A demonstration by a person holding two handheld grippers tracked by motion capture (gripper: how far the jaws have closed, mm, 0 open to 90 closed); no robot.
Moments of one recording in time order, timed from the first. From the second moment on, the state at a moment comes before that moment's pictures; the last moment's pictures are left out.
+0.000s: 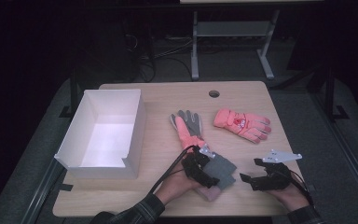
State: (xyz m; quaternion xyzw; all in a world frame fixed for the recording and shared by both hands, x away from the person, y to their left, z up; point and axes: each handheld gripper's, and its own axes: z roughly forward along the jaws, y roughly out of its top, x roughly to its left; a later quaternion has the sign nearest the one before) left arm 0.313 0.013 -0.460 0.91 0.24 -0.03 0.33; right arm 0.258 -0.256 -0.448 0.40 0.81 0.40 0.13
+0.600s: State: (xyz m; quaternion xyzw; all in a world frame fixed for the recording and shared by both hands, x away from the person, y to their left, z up) left arm 0.317 0.013 -0.458 0.91 0.23 -0.09 0.34; right arm 0.260 -0.254 -0.452 0.41 0.81 0.40 0.12
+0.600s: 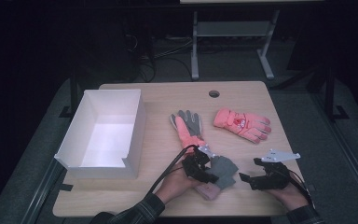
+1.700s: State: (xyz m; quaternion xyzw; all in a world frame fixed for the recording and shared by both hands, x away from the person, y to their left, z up) left arm 0.321 0.051 -0.391 0.90 0.23 -0.08 0.36; right arm 0.264 -0.255 -0.454 0.42 0.80 0.40 0.15
